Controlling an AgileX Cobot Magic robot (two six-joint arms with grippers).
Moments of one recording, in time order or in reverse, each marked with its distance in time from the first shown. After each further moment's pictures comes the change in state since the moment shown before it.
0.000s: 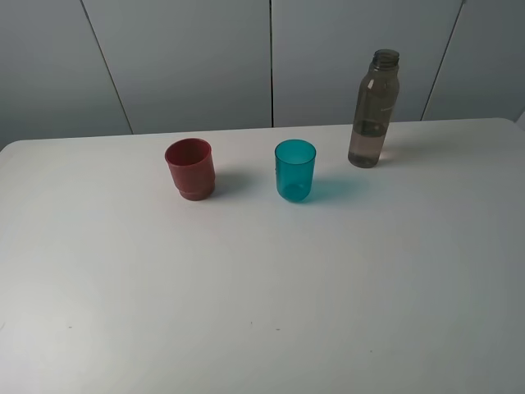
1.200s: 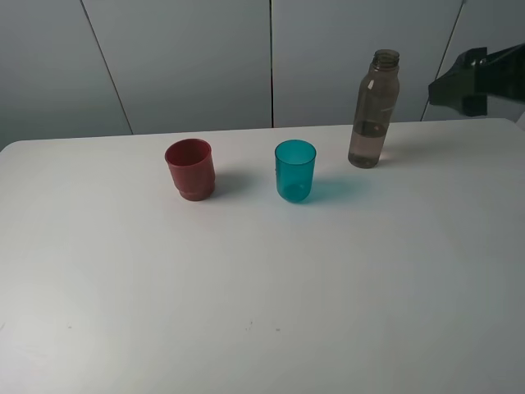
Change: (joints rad) left arm 0.000 0.000 0.000 0.000 0.000 0.002; right arm 0.204 1.060 -0.182 0.096 -0.726 -0.002
